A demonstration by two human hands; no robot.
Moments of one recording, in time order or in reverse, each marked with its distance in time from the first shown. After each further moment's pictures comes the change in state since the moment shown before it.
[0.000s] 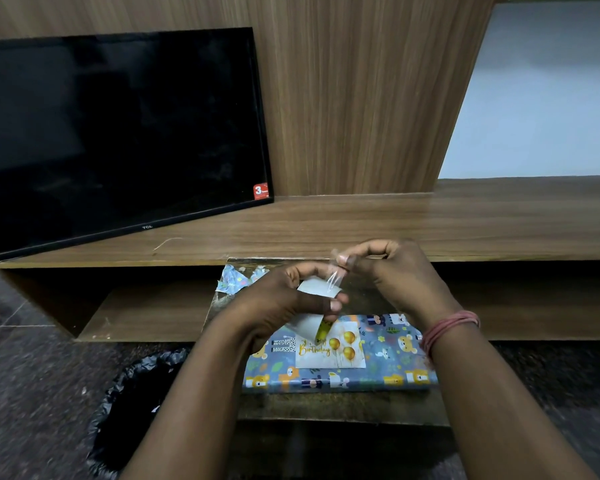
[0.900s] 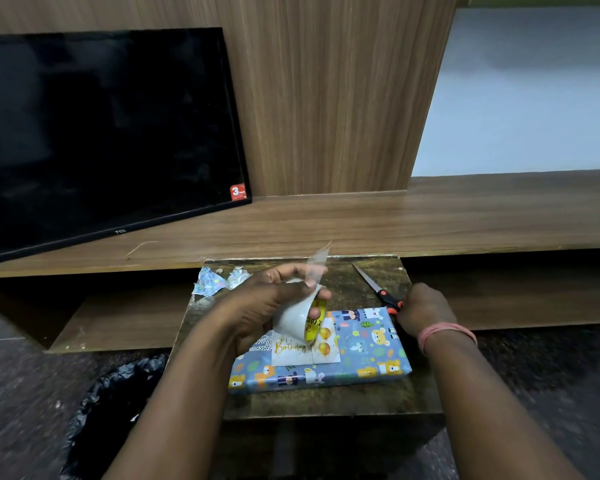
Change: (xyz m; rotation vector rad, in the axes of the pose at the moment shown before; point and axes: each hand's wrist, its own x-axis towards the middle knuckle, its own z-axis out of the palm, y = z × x) left_hand 0.009 -0.006 0.012 -0.113 0.020 -0.064; right_hand 0.021 0.098 -0.057 -0.757 0.142 0.450
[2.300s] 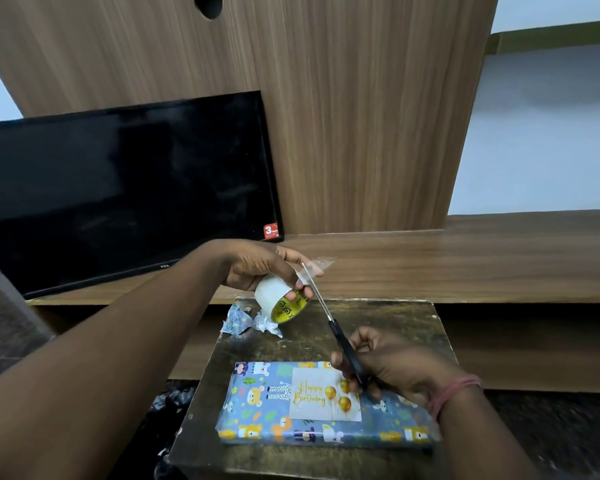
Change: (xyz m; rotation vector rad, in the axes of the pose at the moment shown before) left_hand 0.065 0.116 -0.065 0.487 -0.201 -0.275; right_hand -0.031 -0.048 0.011 0.721 -0.785 -0.474
